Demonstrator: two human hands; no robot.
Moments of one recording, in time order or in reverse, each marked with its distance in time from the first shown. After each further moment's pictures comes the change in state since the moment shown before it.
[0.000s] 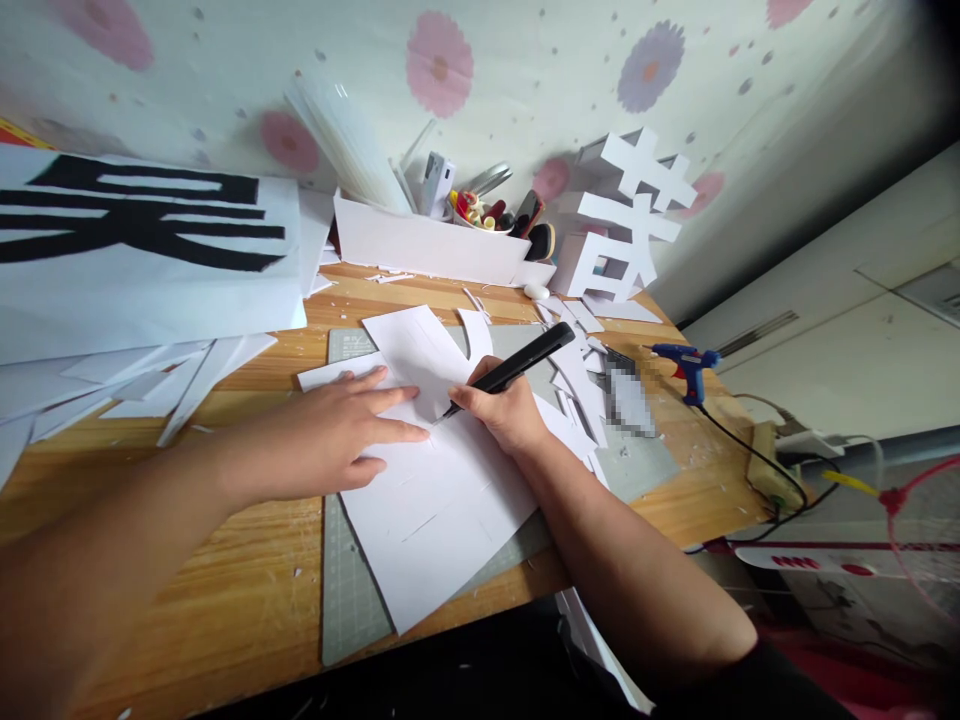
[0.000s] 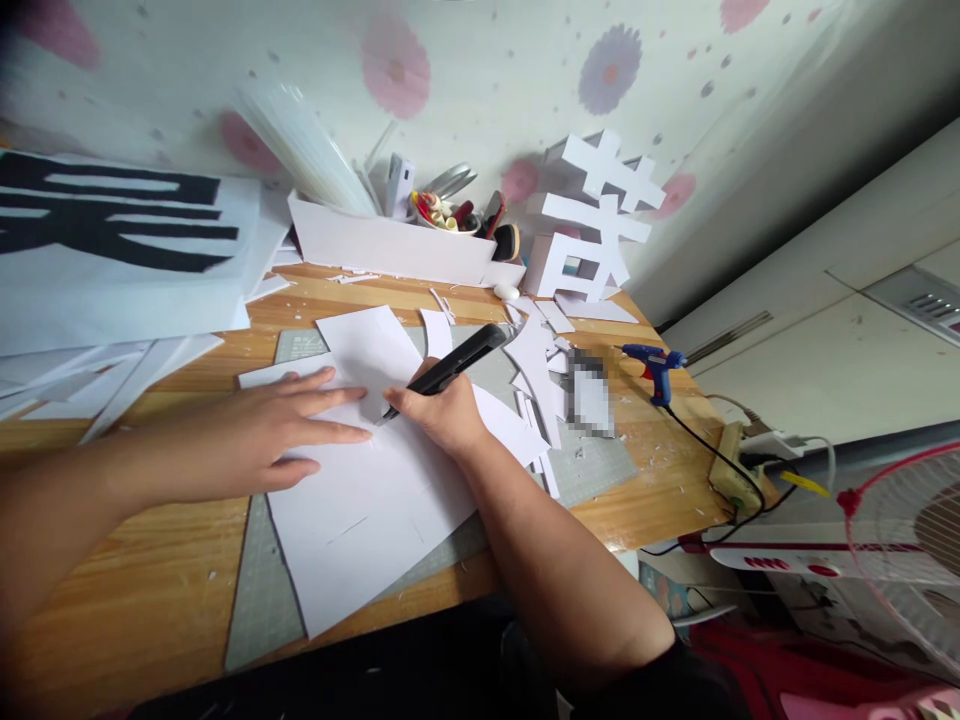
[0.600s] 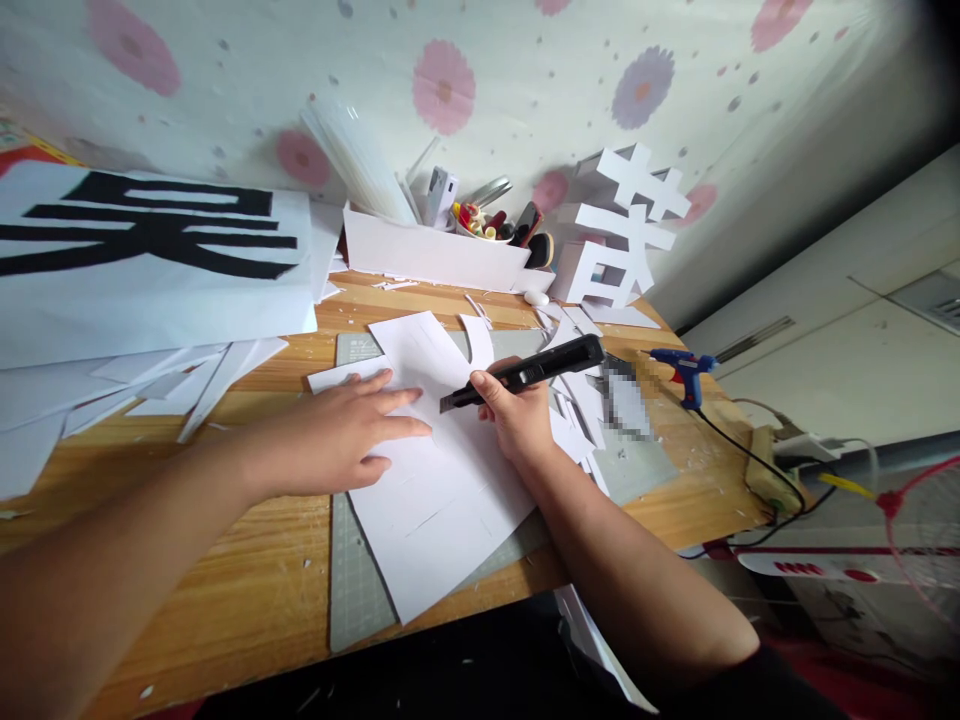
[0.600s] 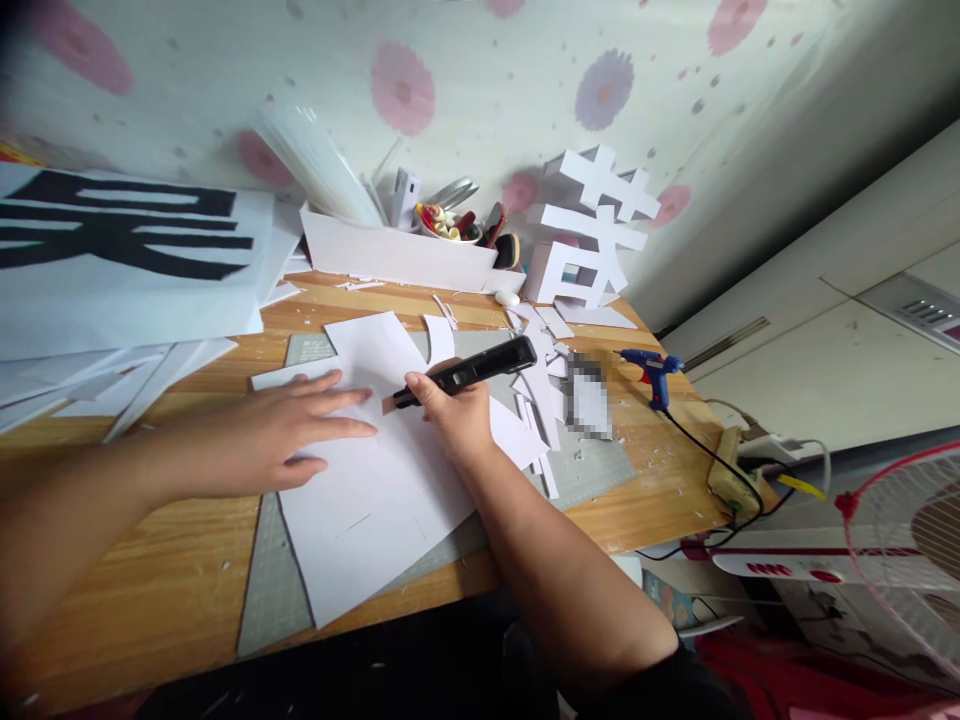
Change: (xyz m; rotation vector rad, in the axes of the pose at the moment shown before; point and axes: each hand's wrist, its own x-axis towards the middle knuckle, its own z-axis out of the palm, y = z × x) left_hand -0.002 0.006 -0.001 0.008 0.005 -0.038; right_hand -0.007 0.008 0.001 0.116 0.168 -0.132
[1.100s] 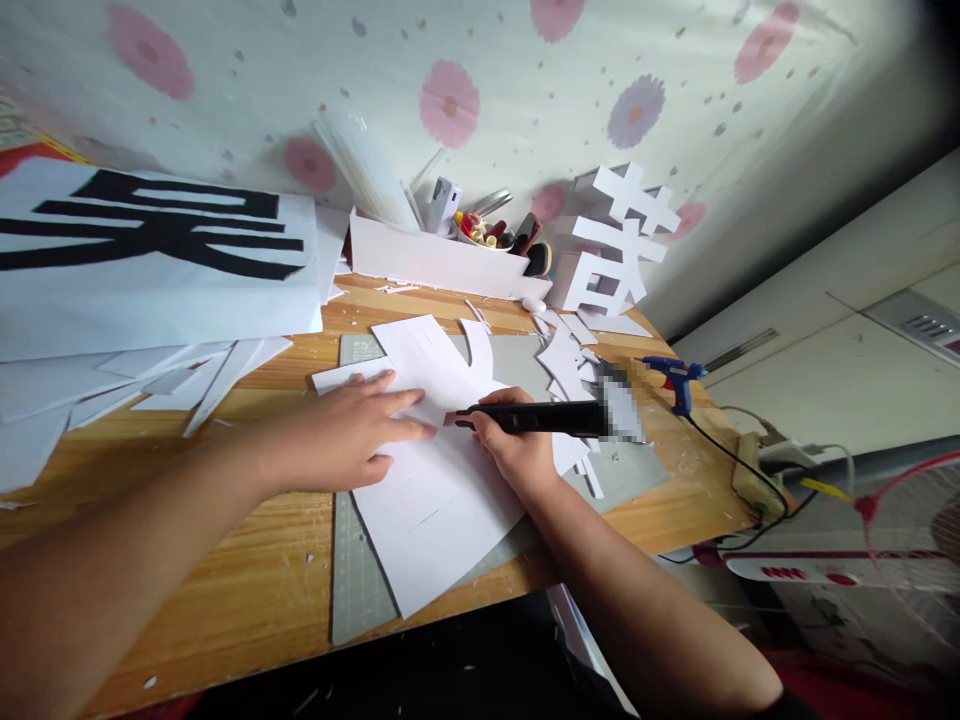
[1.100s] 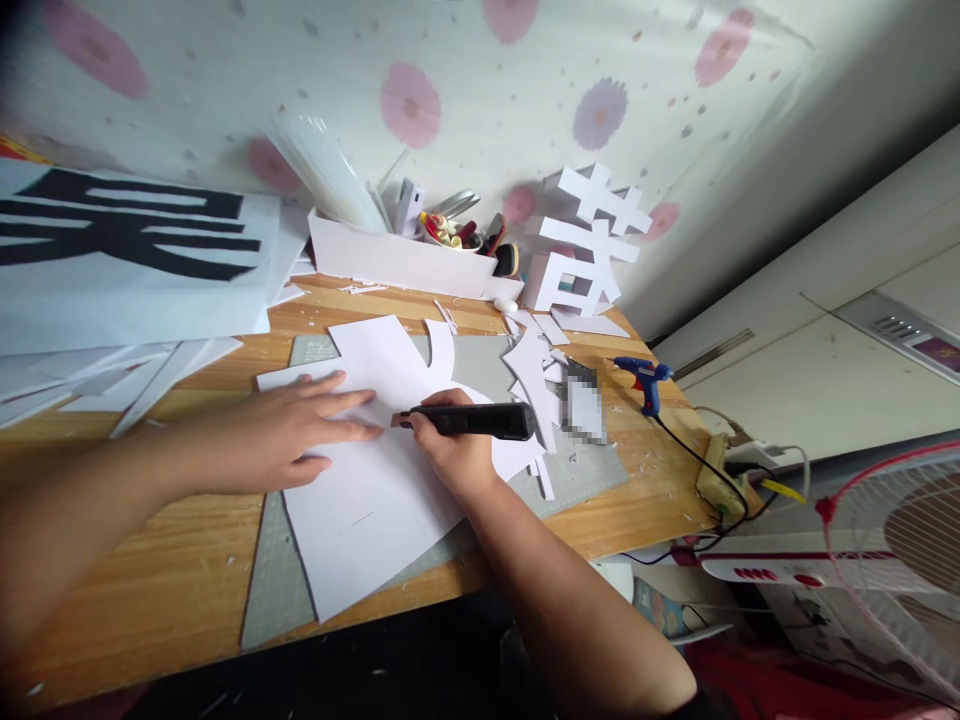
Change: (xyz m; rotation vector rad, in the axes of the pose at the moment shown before) left_hand -0.002 0.006 -0.004 0.008 0.031 0.013; right_hand -0.036 0.009 -0.014 -0.236 -0.034 -0.082
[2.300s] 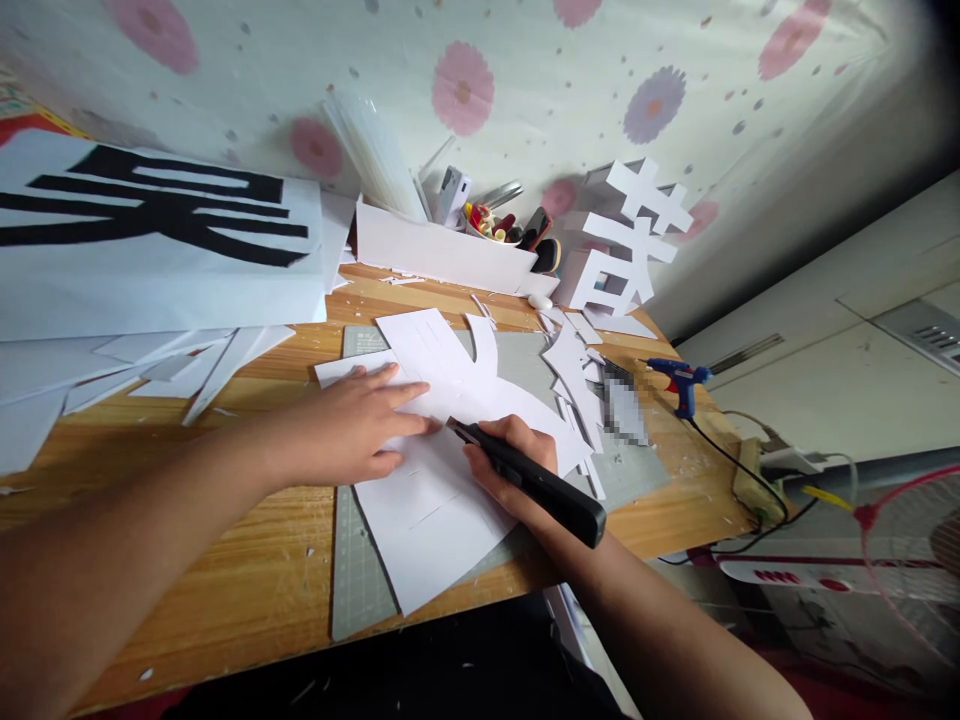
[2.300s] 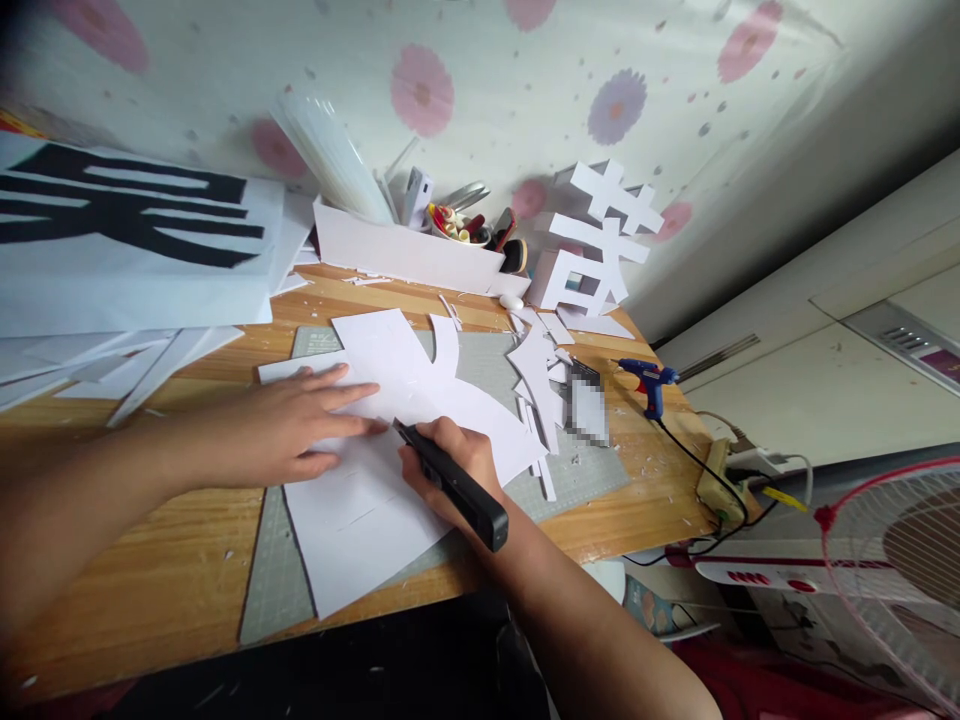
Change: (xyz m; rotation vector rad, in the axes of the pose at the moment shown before) left_hand 0.003 -0.009 0.016 0.023 0.109 0.060; right_hand -0.026 -0.028 -0.017 -0.358 -0.203 -0.208
